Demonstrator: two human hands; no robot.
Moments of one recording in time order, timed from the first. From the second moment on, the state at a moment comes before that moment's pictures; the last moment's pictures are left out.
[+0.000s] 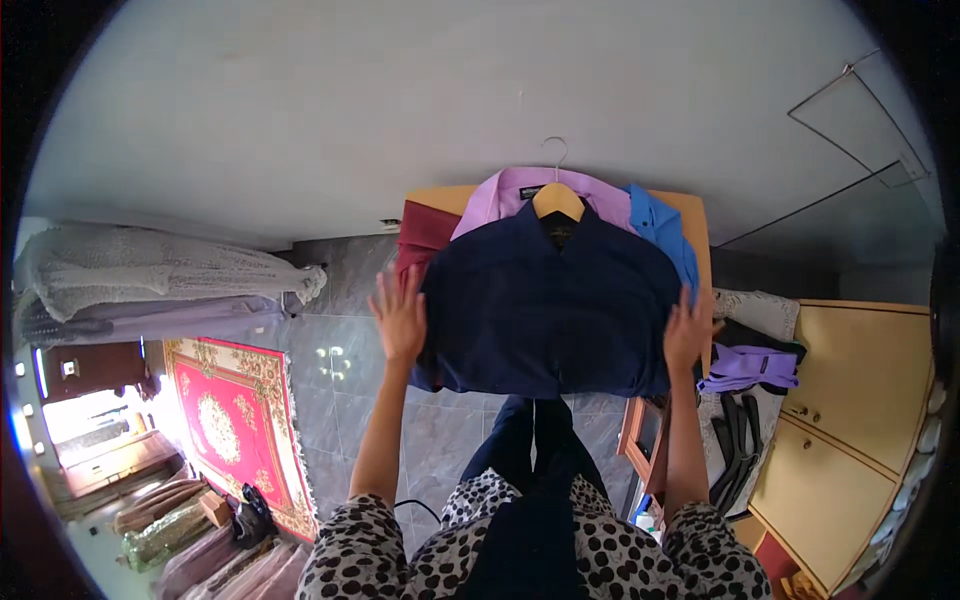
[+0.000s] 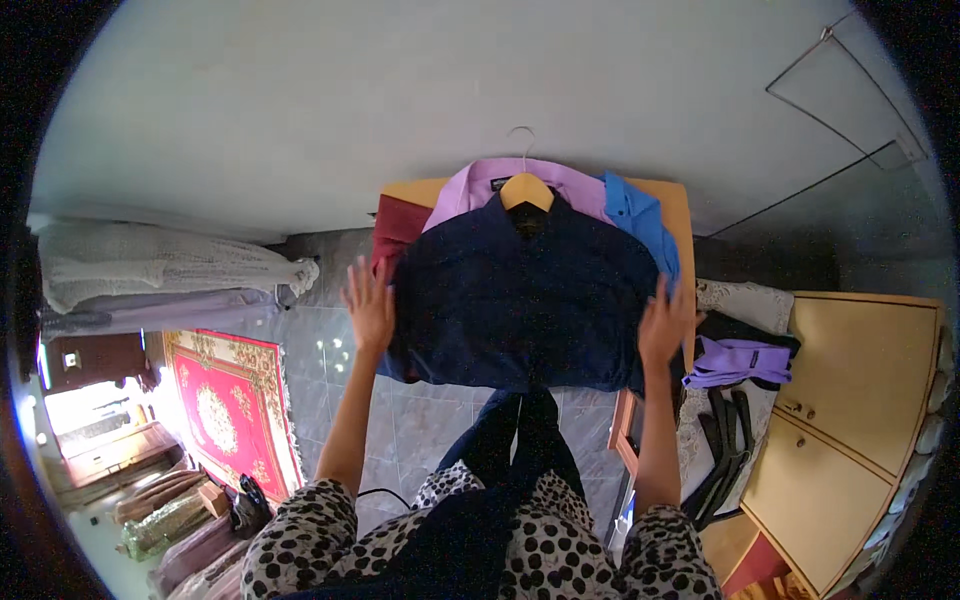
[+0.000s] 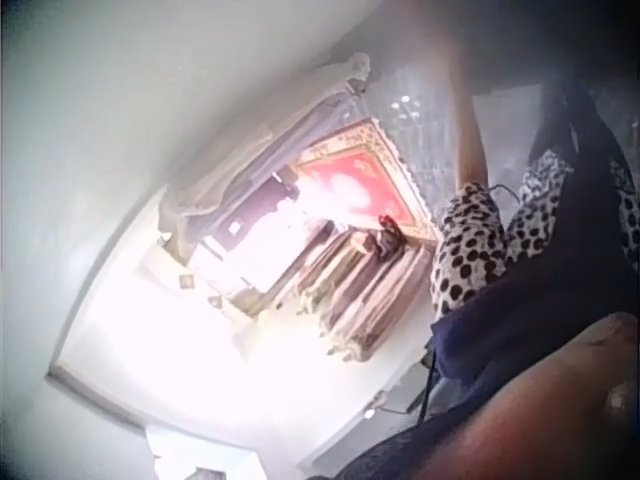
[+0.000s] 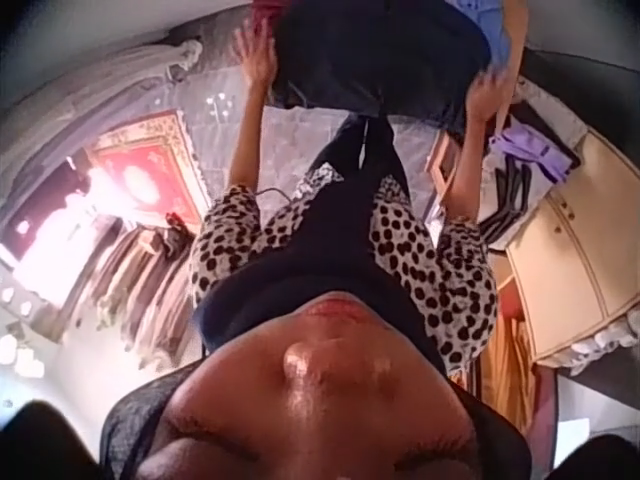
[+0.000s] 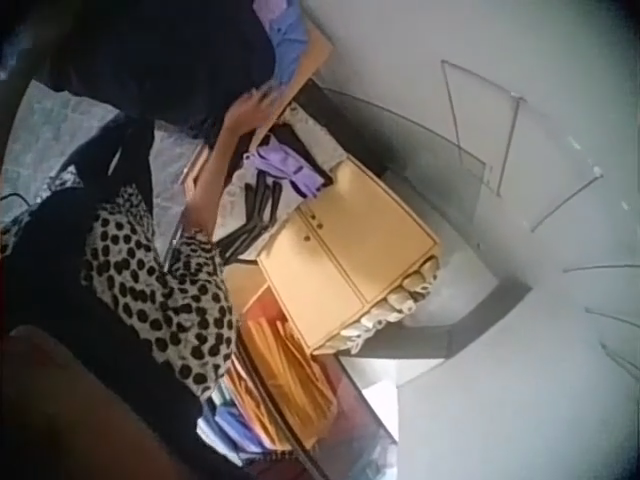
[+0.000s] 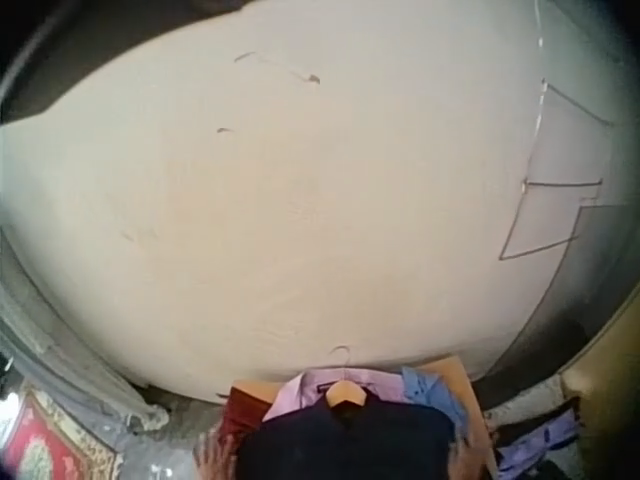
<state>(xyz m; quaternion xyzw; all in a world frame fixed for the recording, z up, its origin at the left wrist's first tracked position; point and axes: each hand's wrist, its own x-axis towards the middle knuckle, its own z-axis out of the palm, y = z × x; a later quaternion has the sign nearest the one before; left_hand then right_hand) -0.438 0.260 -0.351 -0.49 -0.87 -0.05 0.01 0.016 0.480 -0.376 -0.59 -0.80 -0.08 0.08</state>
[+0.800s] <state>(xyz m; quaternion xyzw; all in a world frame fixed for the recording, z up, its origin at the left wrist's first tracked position) -0.539 0.319 -0.343 -0.40 -0.88 -0.21 0.11 0.028 0.589 -0.329 -0.69 -0.71 -0.12 0.09</state>
